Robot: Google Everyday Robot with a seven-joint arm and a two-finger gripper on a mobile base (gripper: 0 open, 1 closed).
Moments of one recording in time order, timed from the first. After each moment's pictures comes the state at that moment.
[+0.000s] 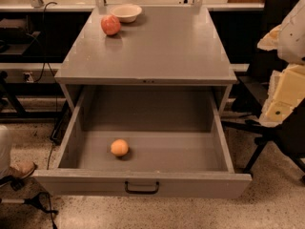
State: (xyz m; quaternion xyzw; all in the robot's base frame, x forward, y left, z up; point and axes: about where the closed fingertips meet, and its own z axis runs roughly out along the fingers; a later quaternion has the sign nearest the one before) arm 0.438 -0.216 0.980 -0.60 0.78 -0.04 0.16
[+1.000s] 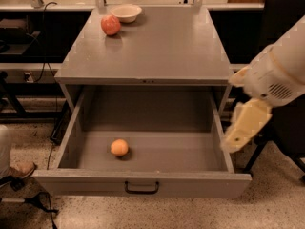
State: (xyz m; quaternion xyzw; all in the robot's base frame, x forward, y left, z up) arm 0.429 -0.169 0.912 -0.57 0.79 0.07 0.18
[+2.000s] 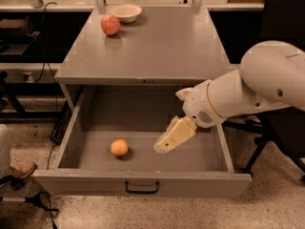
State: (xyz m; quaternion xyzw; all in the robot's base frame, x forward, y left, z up) arm 0.474 -0.043 0.835 -0.52 0.76 0.20 0.32
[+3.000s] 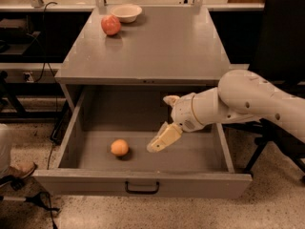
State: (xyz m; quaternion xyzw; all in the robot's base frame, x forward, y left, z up) arm 0.525 -0.017 0.763 -0.55 0.72 0.22 0.36
